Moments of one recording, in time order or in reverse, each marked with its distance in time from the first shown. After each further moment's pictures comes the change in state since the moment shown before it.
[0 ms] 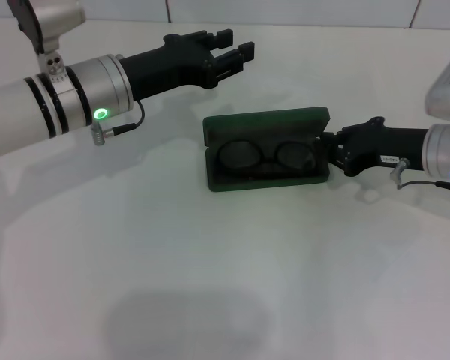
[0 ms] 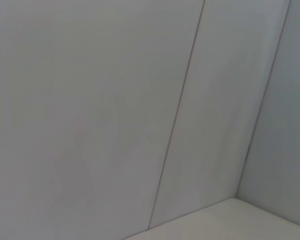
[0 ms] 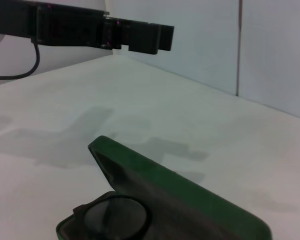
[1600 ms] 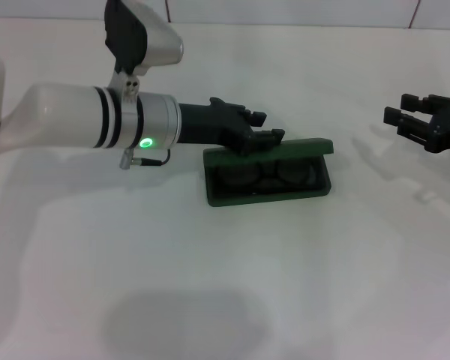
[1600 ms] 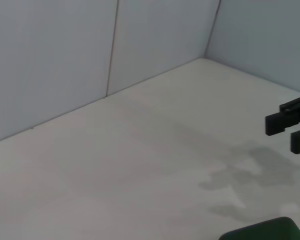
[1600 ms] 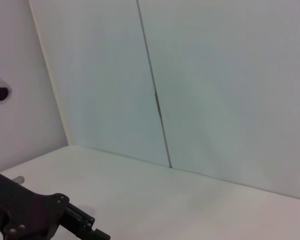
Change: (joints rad) left arm -0.090 -0.004 0.273 0.014 0.255 -0.162 -0.244; right arm -0.197 -0.011 0.376 -0.114 -0.009 -0.261 -0.071
